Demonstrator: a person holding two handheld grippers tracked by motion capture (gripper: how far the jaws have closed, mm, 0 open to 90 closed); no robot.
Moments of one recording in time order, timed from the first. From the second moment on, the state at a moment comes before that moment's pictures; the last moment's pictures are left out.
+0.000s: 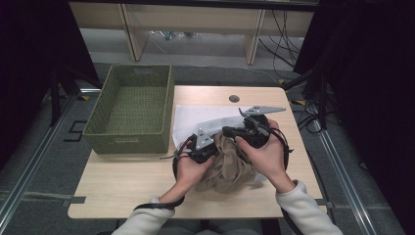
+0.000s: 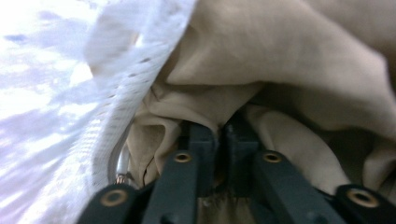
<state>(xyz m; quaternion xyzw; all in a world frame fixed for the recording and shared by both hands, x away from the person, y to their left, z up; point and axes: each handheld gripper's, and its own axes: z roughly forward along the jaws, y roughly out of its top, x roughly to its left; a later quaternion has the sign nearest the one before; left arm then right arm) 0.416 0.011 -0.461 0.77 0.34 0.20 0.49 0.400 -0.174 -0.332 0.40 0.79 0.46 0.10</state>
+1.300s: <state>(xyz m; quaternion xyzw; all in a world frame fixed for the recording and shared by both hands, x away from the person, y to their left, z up) 0.355 -0.018 -0.474 0.86 0.21 0.17 0.43 0.405 -0.175 -0.338 0.41 0.79 0.45 0.09</state>
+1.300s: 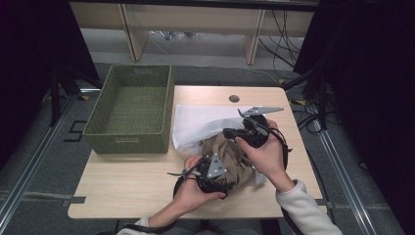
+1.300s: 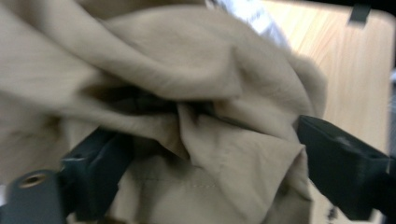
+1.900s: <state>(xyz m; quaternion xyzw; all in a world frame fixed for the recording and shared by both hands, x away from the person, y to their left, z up) 0.367 -0.019 -0.475 0.85 0.23 0.16 0.44 0.403 -0.173 -0.338 0.41 0.79 0.44 0.09</state>
